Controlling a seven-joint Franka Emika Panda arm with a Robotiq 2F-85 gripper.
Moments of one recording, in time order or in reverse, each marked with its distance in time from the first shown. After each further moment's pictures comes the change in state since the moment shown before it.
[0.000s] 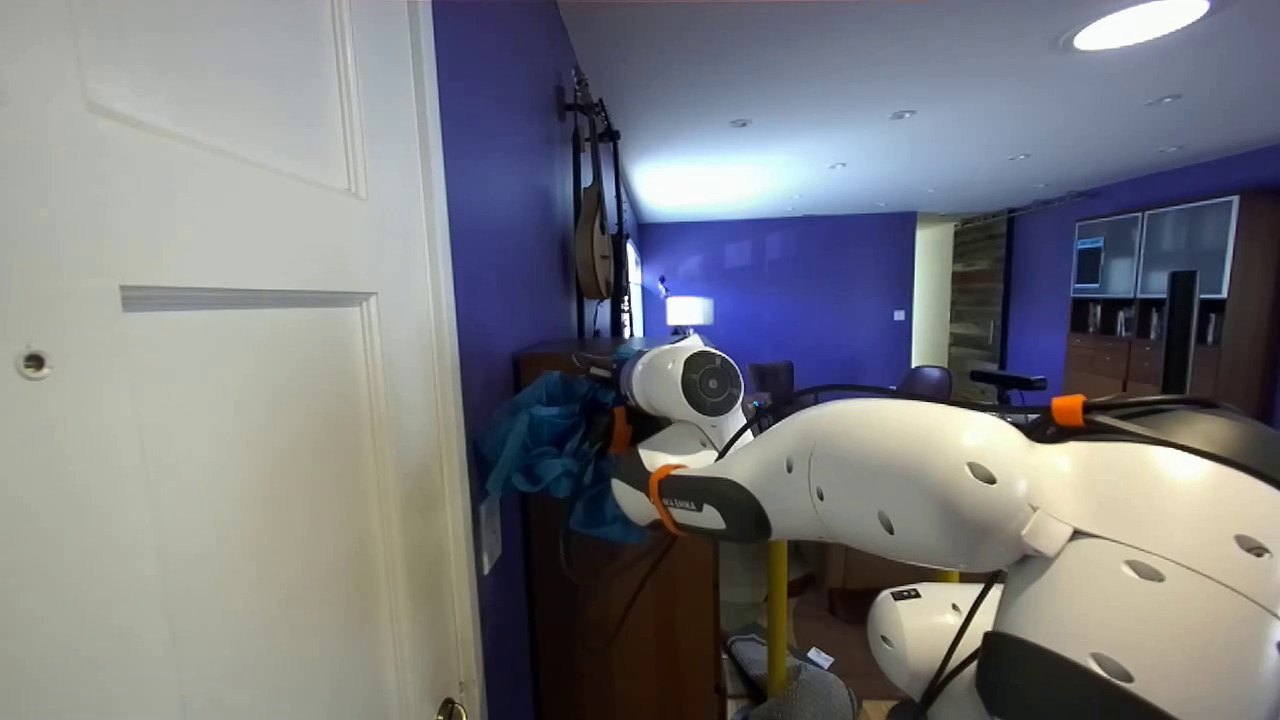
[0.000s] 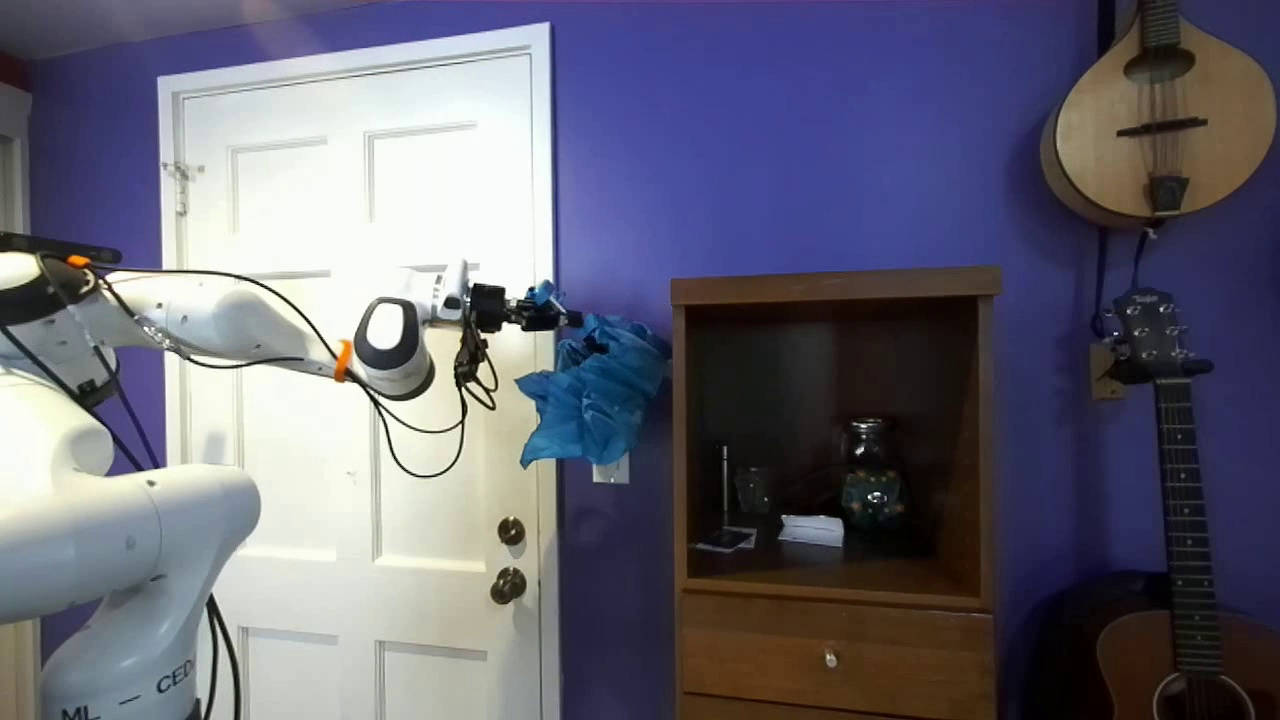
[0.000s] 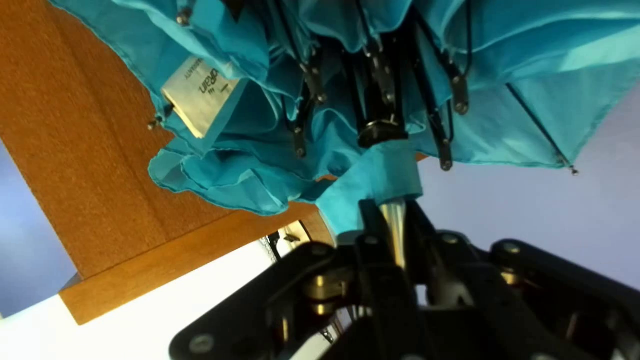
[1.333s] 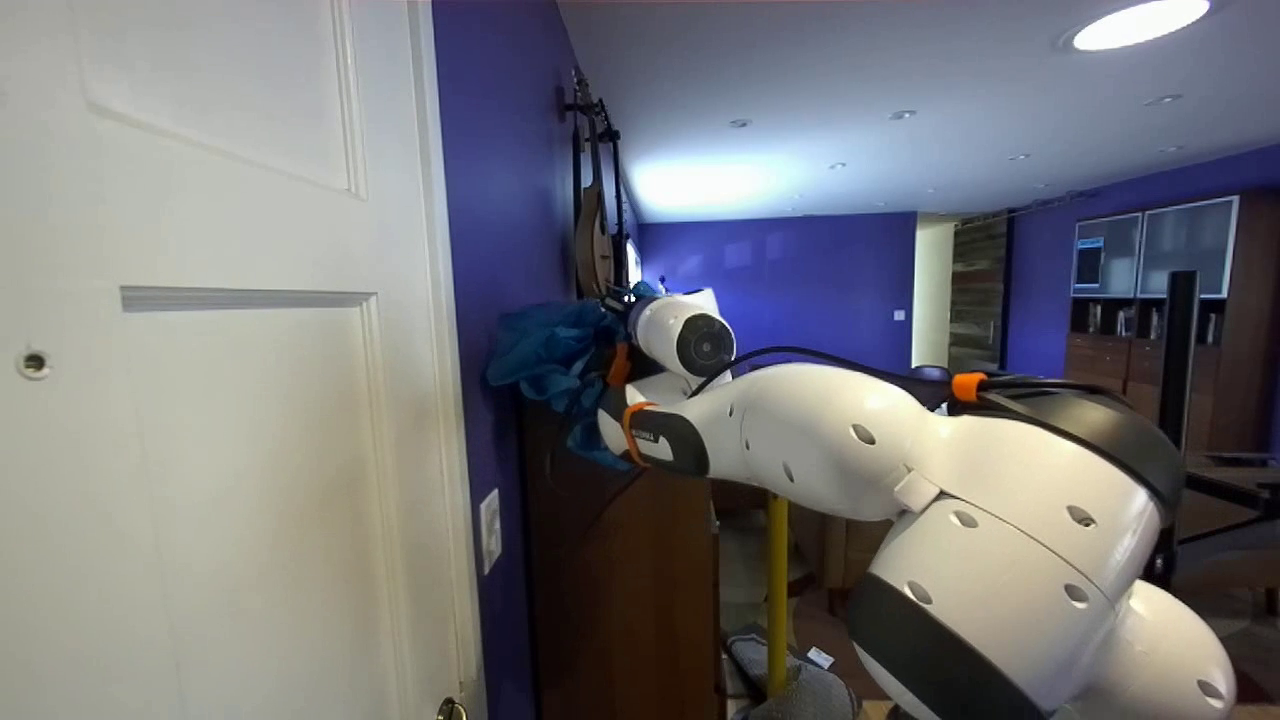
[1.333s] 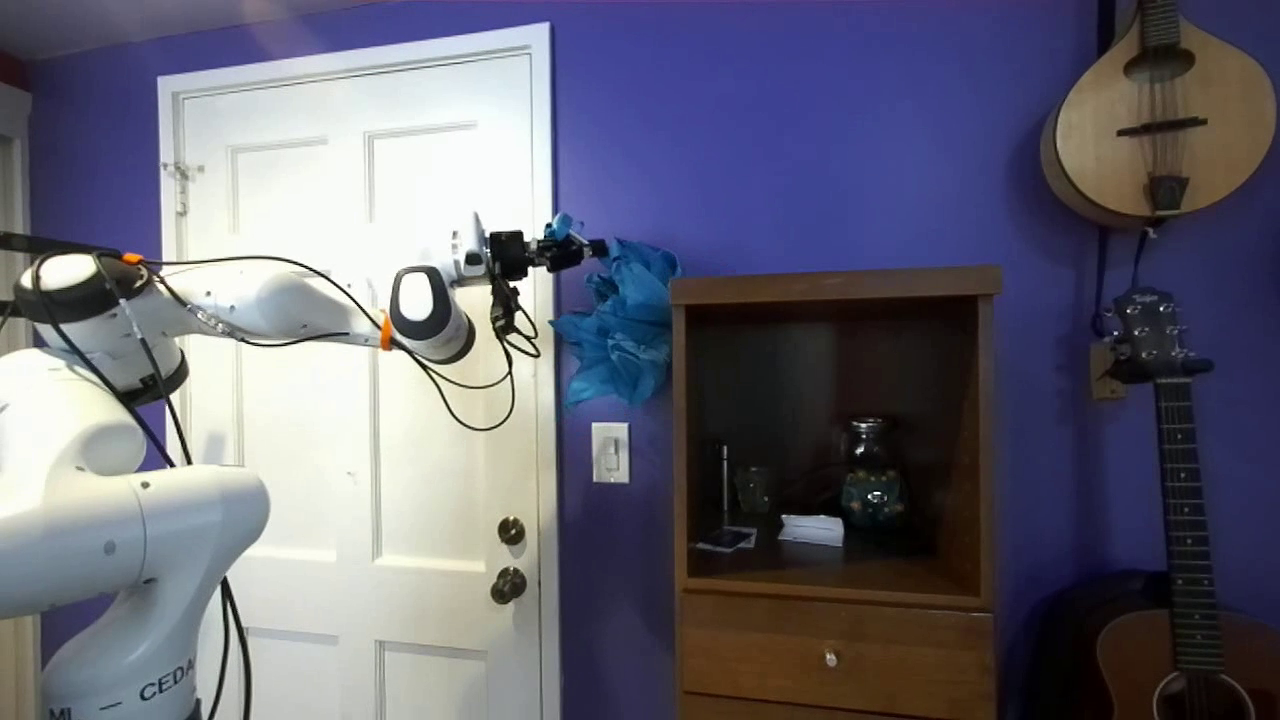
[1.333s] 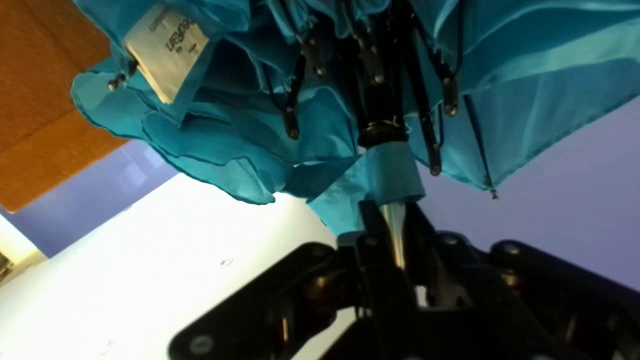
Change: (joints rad) arm -0.235 -0.029 -0.003 0.180 0.115 0.125 -0.003
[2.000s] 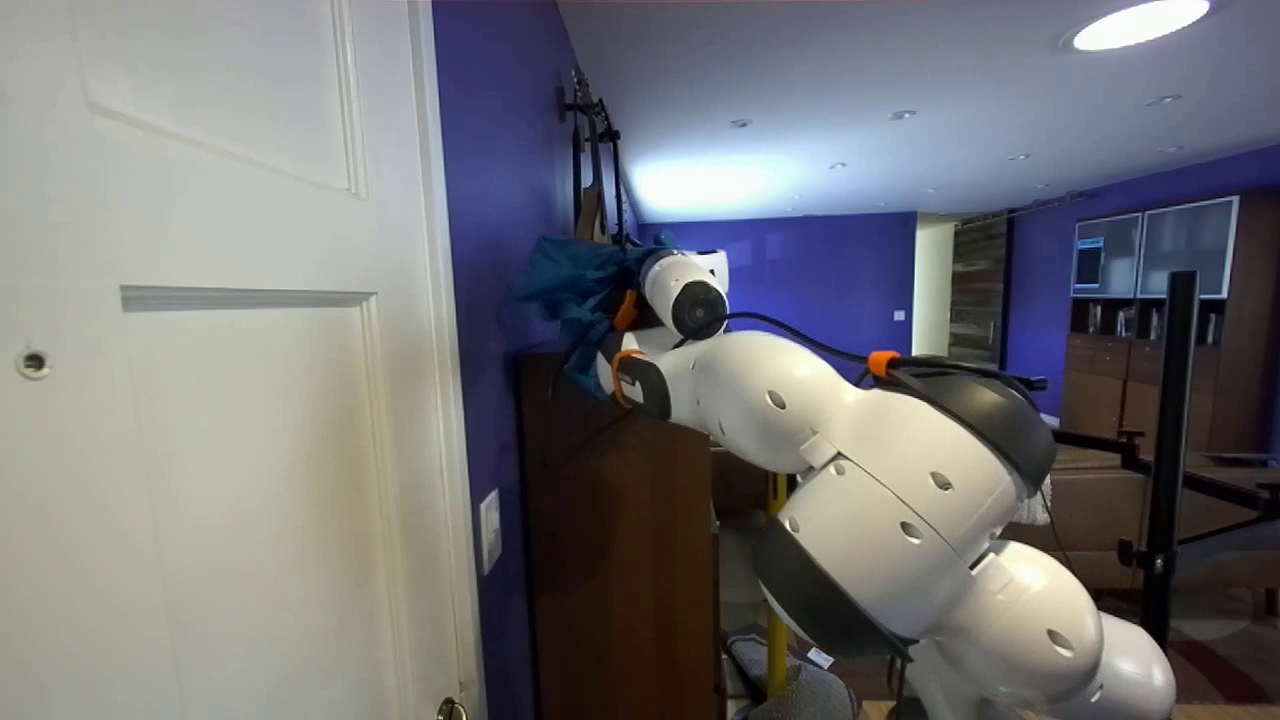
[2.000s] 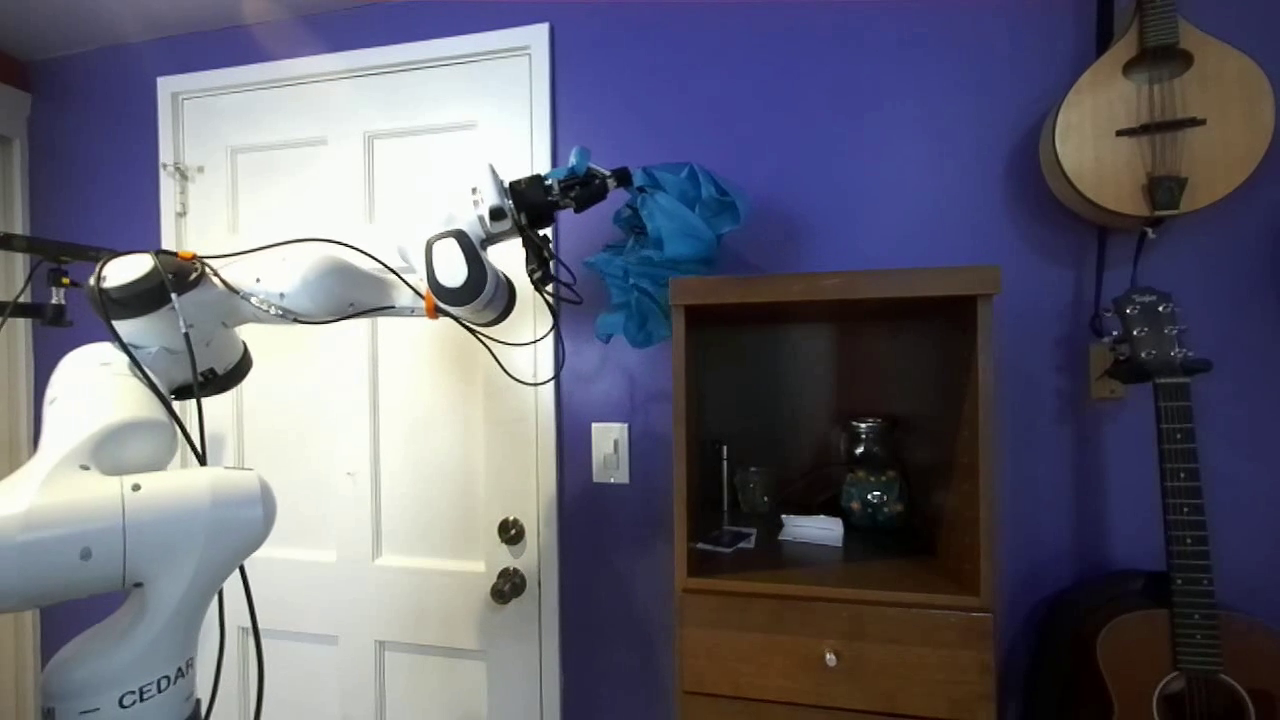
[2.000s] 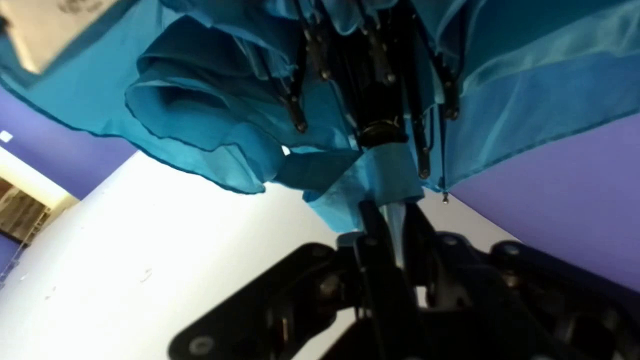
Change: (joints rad) arm -0.258 -0.039 0.014 0.200 0.100 0.056 0.013
